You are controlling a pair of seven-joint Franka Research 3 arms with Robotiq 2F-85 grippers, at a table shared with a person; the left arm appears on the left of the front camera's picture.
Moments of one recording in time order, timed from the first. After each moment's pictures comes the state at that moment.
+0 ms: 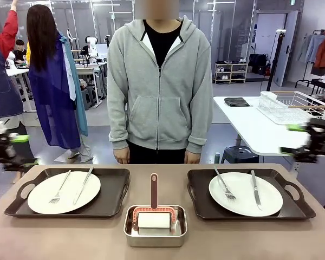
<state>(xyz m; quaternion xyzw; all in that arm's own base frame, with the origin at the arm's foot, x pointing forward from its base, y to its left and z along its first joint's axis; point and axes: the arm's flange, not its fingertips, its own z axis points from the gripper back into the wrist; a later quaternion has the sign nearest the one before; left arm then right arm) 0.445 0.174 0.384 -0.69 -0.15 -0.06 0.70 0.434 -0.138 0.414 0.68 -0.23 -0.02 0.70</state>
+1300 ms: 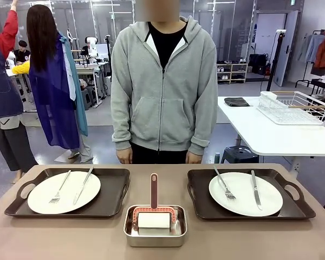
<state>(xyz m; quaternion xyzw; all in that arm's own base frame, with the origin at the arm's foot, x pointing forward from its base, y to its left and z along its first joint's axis) 0.391 0.341 0.390 -0.68 -0.16 -0.03 0.72 0.377 -0.264 0.382 0.62 -0.29 -0.13 0.72</state>
